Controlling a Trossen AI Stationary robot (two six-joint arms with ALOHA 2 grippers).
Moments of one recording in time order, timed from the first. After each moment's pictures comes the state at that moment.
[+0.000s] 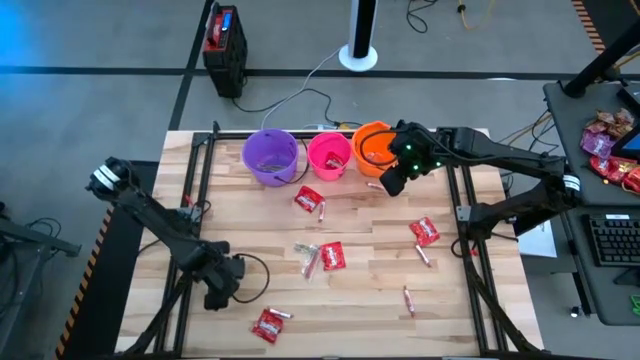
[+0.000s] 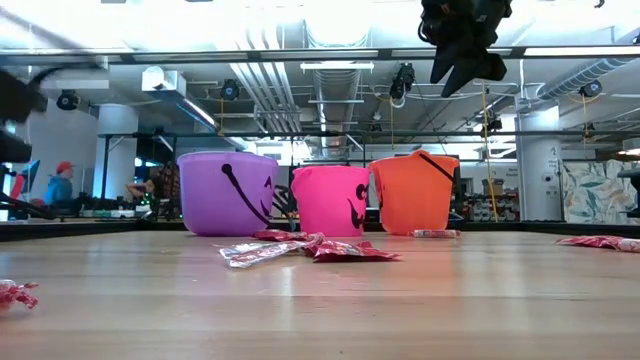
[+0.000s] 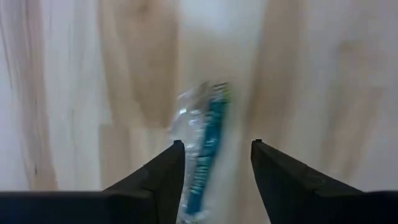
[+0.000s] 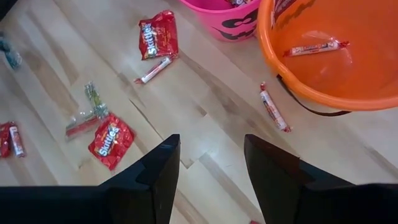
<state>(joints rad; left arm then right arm) -0.75 1.35 0.66 -0.75 0.06 -0.88 -0.33 1.27 1.29 -1.02 -0.05 0.49</state>
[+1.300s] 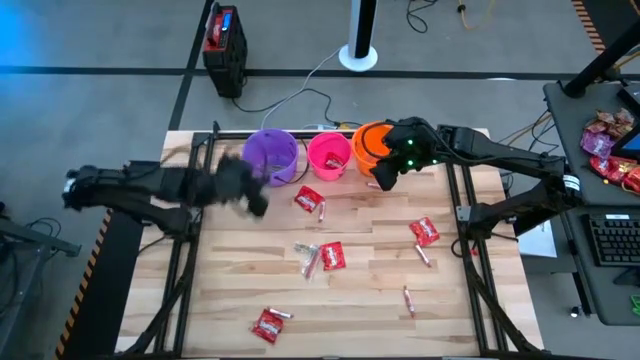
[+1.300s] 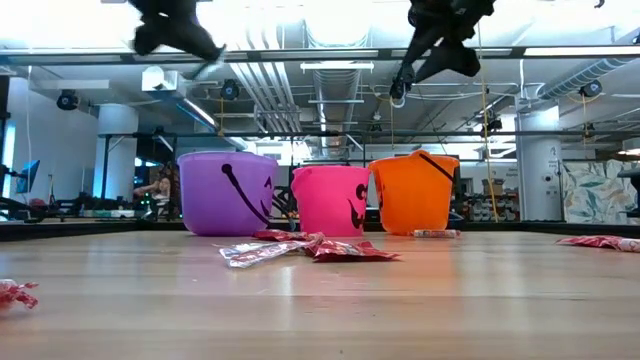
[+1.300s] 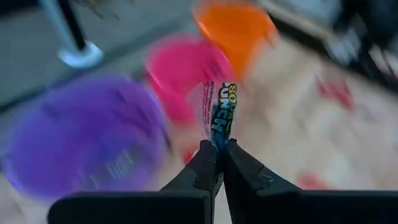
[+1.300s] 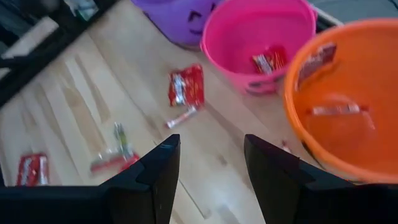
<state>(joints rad) -0.02 1.01 1.02 -0.67 -0.56 -0.56 -0.33 1.27 1.29 -0.80 -0.05 0.44</state>
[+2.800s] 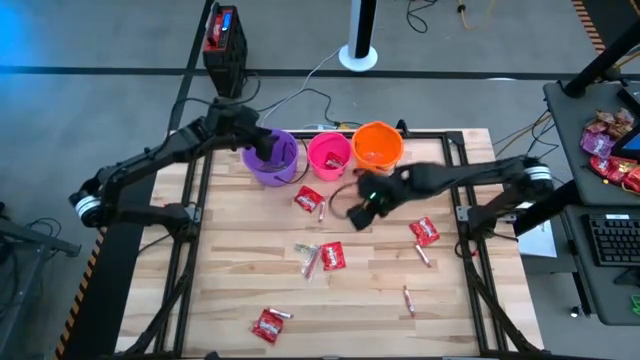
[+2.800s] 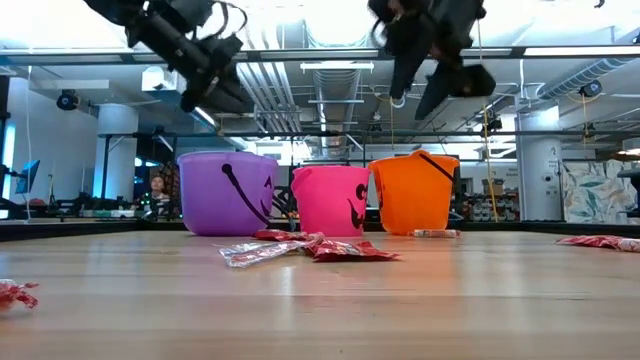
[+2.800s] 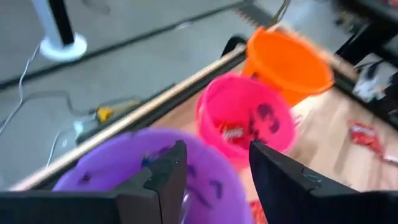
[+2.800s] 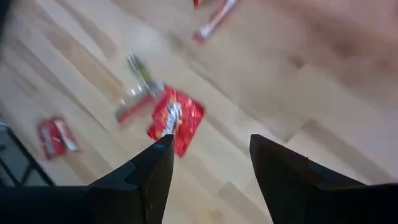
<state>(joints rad) 0.70 1.17 0.97 -0.33 0.12 -0.22 -0.02 1.54 1.29 -0.83 -0.05 0.95</state>
